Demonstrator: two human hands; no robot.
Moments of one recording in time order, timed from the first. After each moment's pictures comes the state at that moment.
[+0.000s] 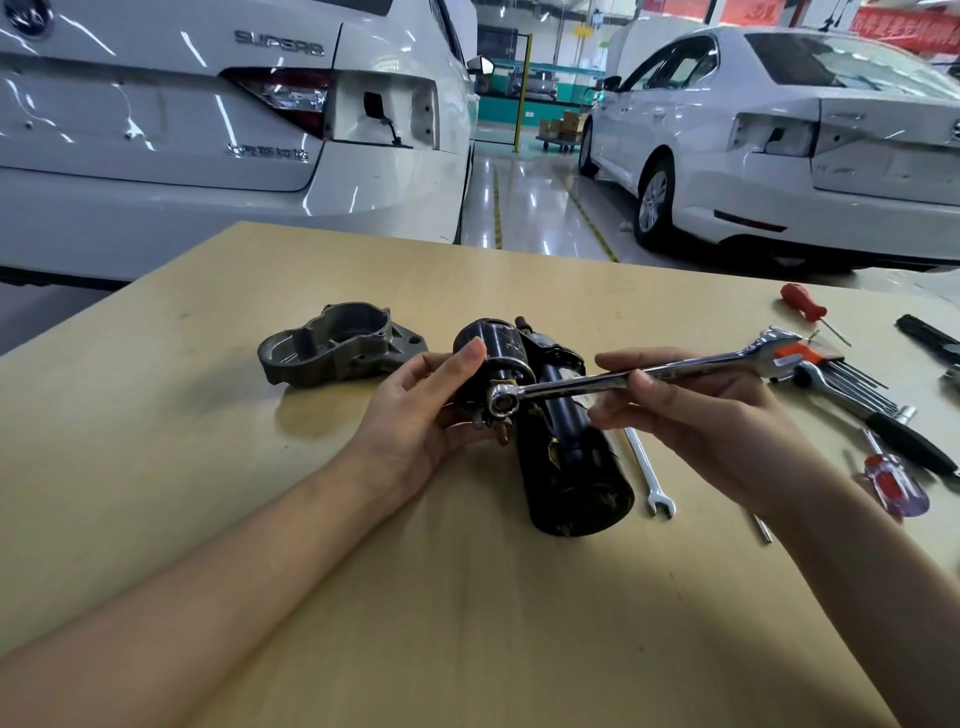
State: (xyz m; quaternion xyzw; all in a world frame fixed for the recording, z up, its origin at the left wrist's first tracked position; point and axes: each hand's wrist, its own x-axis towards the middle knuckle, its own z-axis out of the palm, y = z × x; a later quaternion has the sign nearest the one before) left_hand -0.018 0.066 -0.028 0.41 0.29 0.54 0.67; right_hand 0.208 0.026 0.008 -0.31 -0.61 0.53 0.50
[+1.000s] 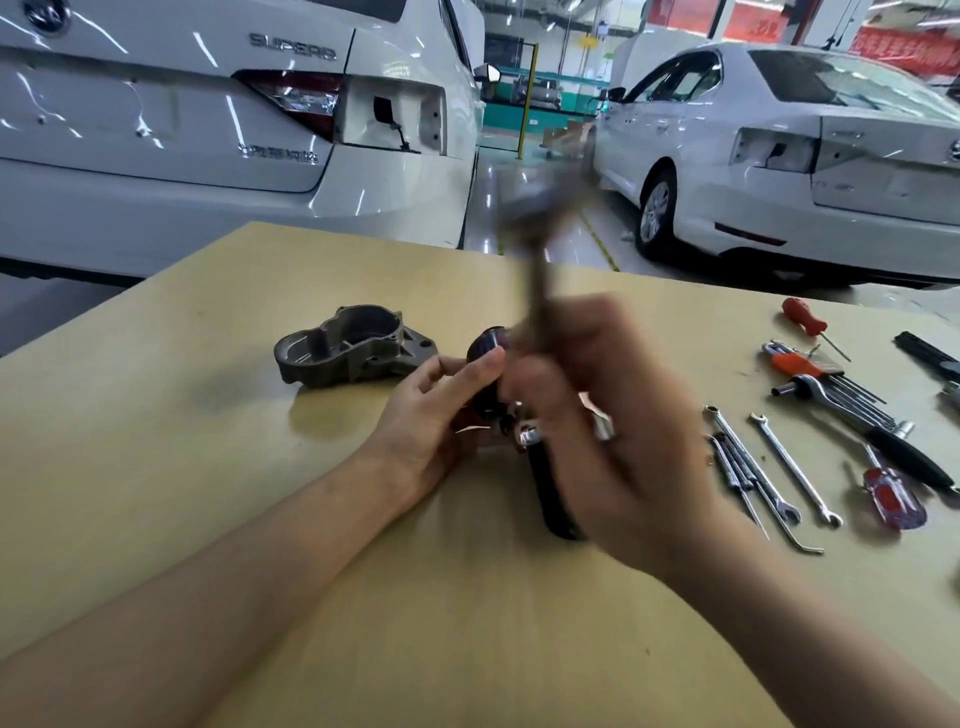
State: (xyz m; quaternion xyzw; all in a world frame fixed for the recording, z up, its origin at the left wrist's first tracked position) left_hand -0.019 0.077 -0.043 0.41 0.29 0.54 0.68; right_hand 0.109 -0.009 0.036 -0.26 -0.81 0.08 0.52
